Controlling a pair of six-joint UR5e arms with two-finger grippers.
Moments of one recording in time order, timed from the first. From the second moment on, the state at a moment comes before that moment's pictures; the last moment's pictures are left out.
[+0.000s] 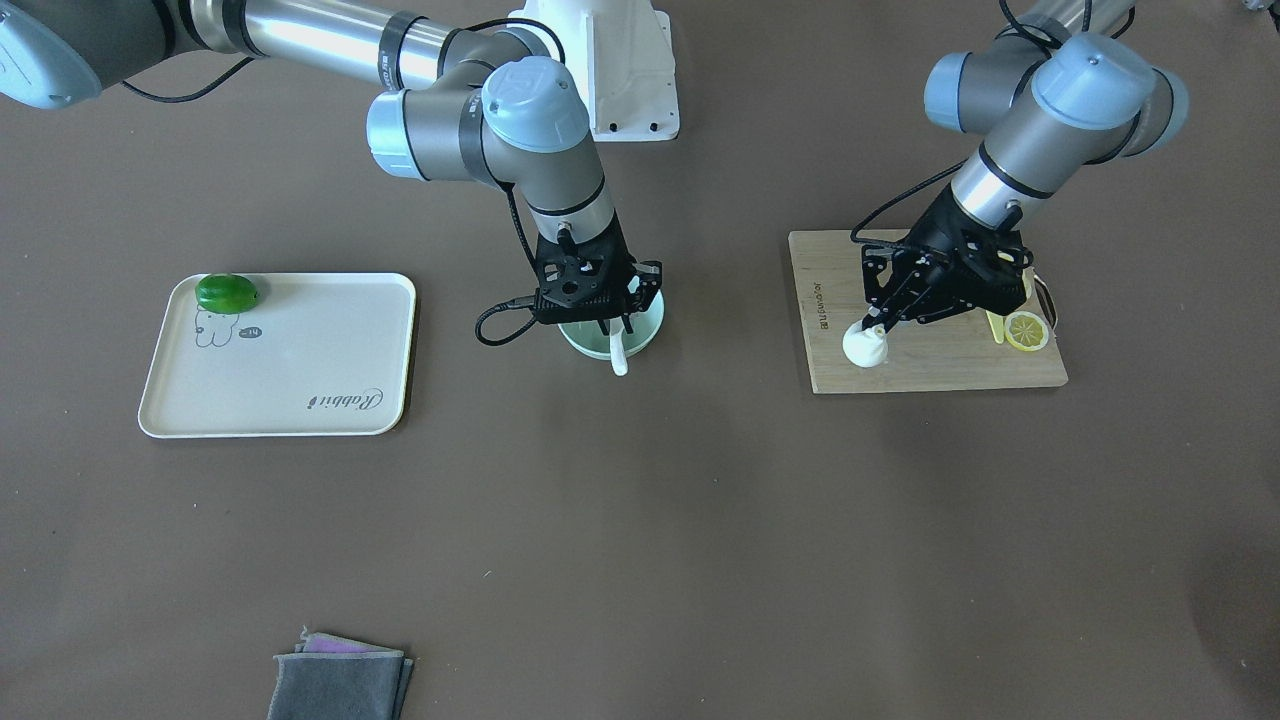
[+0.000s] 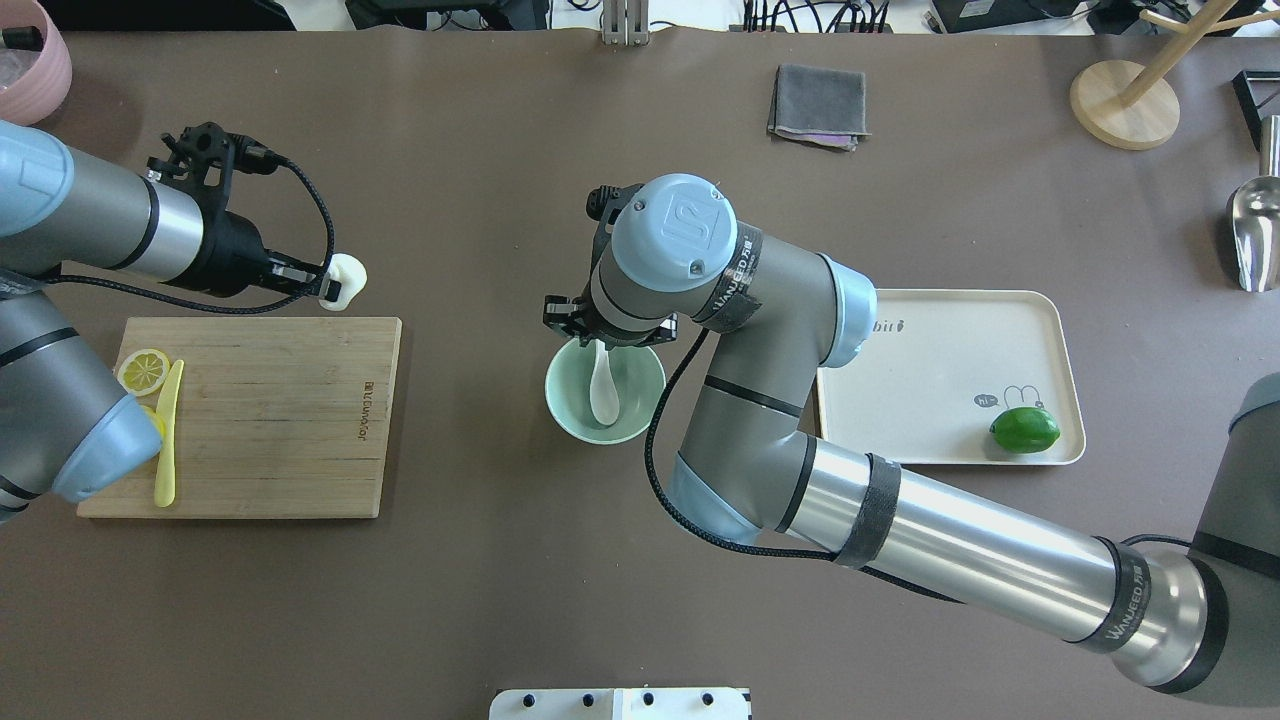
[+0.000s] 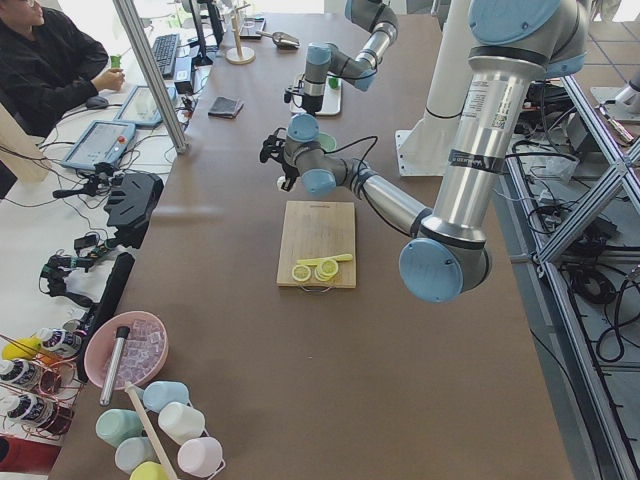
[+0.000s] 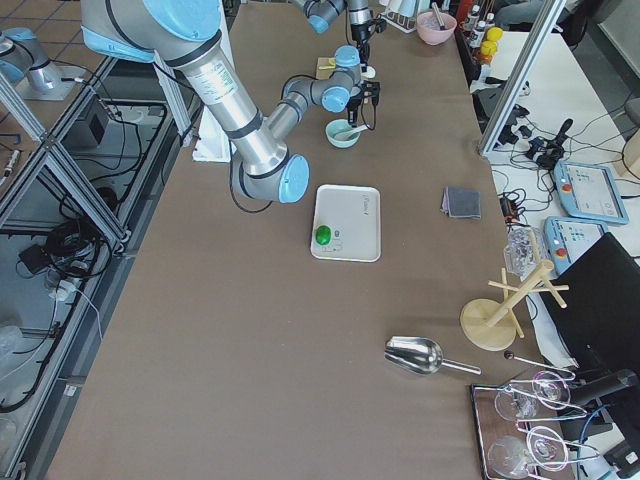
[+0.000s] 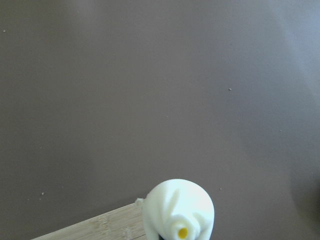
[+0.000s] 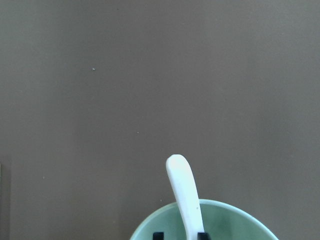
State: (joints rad) left arm -0.83 -1.83 -1.79 -2.13 -2.08 -0.85; right arm 0.52 -0.74 1.48 -1.31 1.85 1.35
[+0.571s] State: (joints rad) left arm -0.75 -1.97 -1.76 -2.13 -2.08 -1.05; right arm 0.64 -0.75 1.51 -1.37 1.95 1.33
